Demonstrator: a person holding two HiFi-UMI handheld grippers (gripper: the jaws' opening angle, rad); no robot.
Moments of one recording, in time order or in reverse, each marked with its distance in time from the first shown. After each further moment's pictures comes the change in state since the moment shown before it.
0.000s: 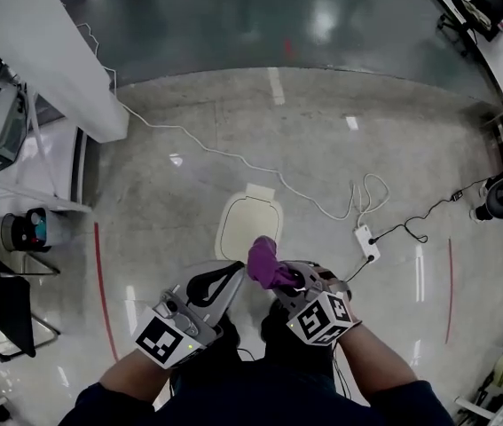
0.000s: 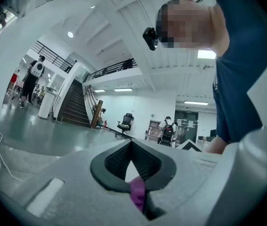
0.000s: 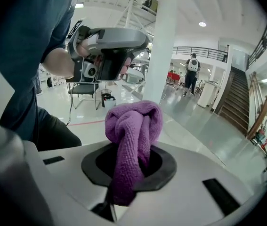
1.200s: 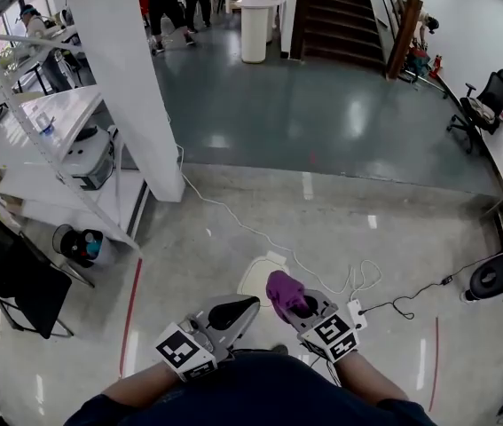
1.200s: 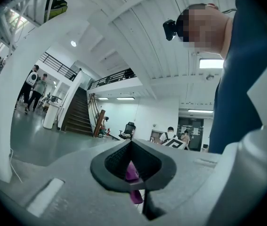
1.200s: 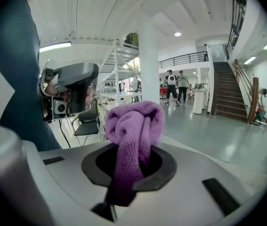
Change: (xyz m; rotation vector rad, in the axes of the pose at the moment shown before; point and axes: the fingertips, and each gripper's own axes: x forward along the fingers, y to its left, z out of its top) left arm -0.079 -0.176 0.261 -0.008 -0.080 0.072; right arm -0.242 0.015 0.226 0.232 -0.255 0.020
